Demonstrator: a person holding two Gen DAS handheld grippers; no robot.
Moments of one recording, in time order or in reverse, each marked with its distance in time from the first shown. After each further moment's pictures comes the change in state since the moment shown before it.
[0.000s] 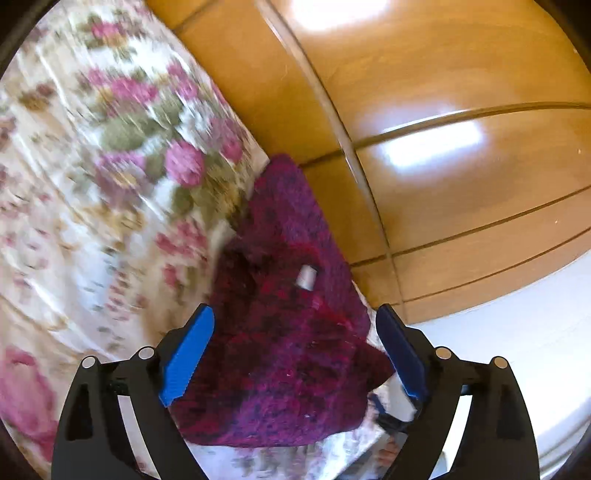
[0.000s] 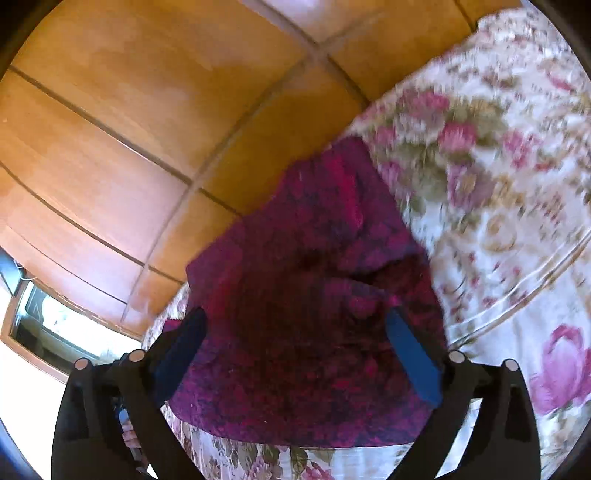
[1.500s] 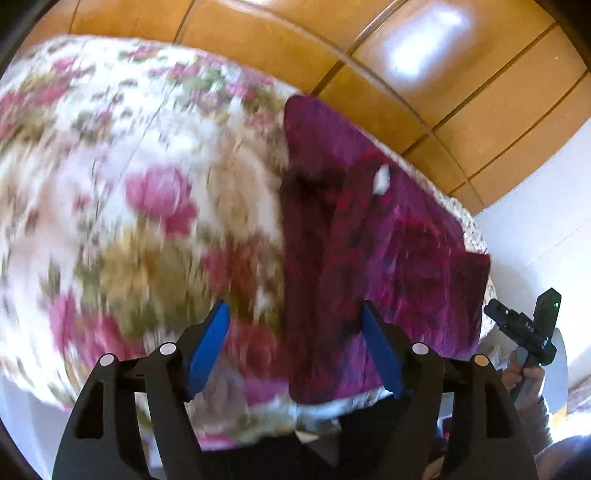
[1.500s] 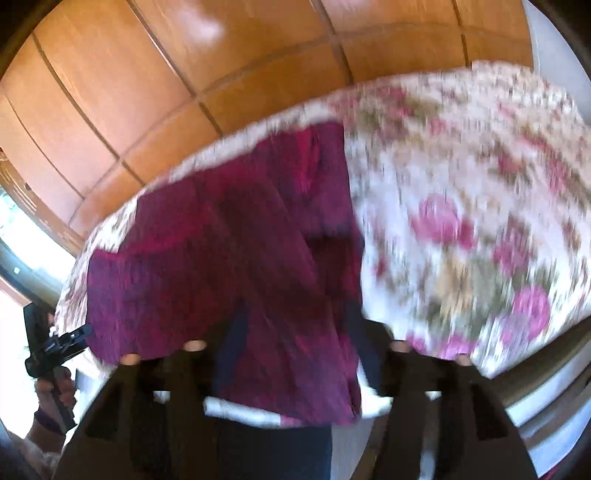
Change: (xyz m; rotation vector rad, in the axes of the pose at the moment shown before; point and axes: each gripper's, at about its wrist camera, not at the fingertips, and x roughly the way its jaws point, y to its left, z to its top) left arm -0.072 0.013 -0.133 0.387 0.156 0.311; right arm -0.101 0.017 -0.129 -0.308 0.086 -0.267
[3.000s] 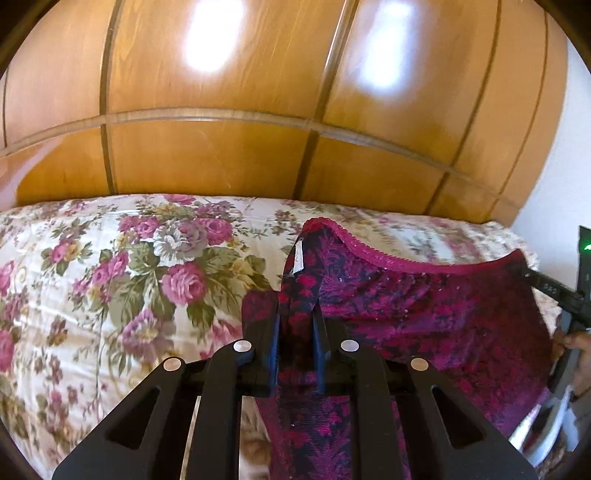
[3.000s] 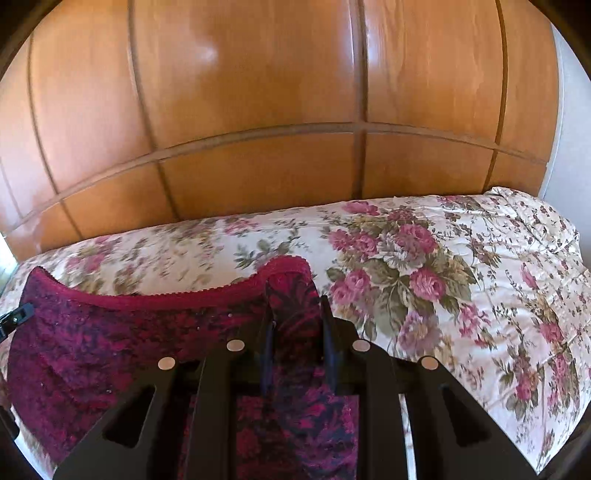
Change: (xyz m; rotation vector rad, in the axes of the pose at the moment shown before) left arm 0.108 -0.066 0.182 0.301 -0.194 0.204; right arm 0.122 0.049 0.184 -0.173 -0.190 -0.260
